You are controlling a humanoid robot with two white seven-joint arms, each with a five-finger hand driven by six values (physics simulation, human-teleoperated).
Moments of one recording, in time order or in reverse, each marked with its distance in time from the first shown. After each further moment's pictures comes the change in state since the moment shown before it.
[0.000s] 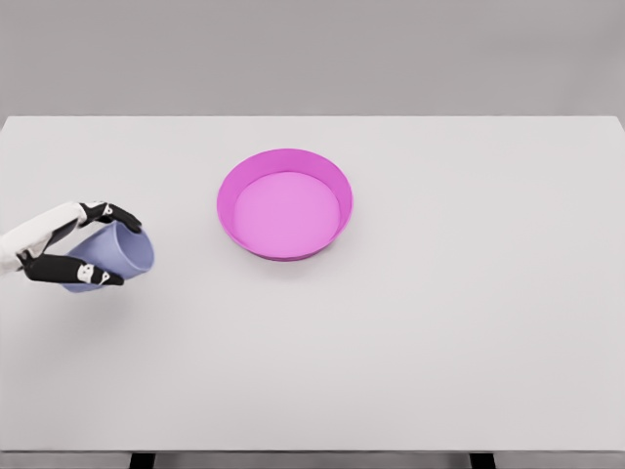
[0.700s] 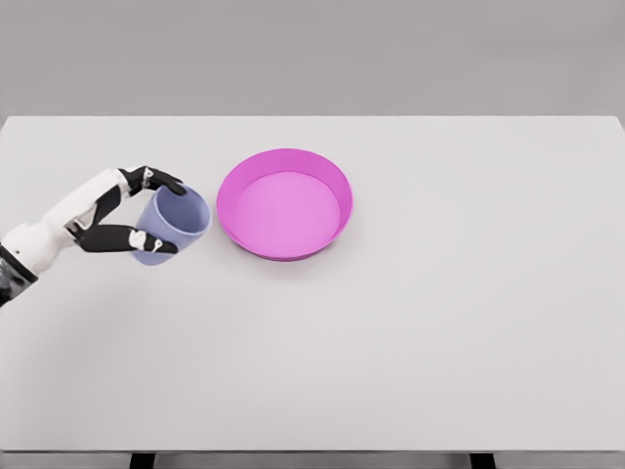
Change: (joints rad) left arm -0.107 -0.258 -0.011 0.014 0.002 0.001 0.006; right arm 0.000 0.000 0.000 0.000 0.000 0.000 0.000
